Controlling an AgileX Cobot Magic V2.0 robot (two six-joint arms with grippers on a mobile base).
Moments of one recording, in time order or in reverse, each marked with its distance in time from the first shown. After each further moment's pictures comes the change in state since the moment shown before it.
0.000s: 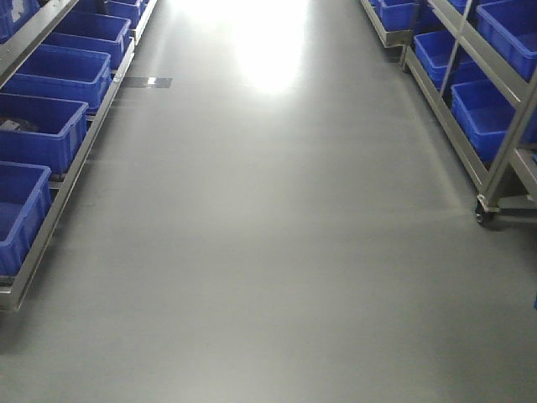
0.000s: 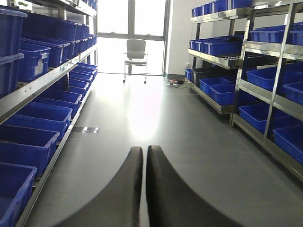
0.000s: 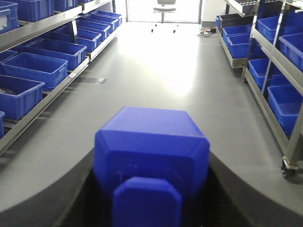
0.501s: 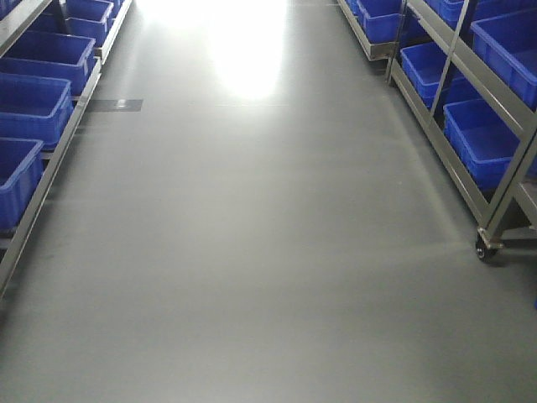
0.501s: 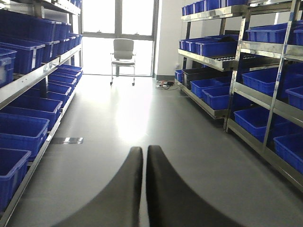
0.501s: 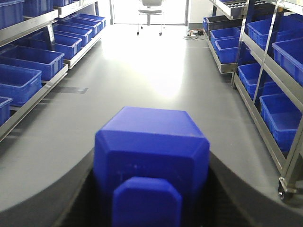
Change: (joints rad) left arm 0.000 0.000 0.000 0.000 0.000 0.000; right arm 0.000 0.000 0.000 0.000 0.000 0.000
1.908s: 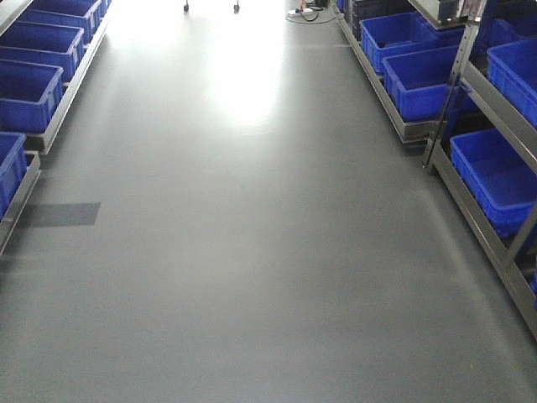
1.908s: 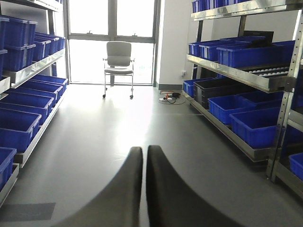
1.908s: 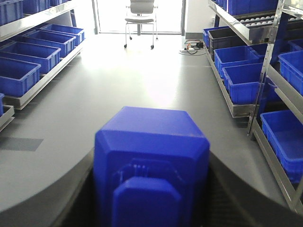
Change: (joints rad) left arm 0.000 0.000 0.000 0.001 0.000 0.000; right arm 0.000 0.000 0.000 0.000 0.003 0.000
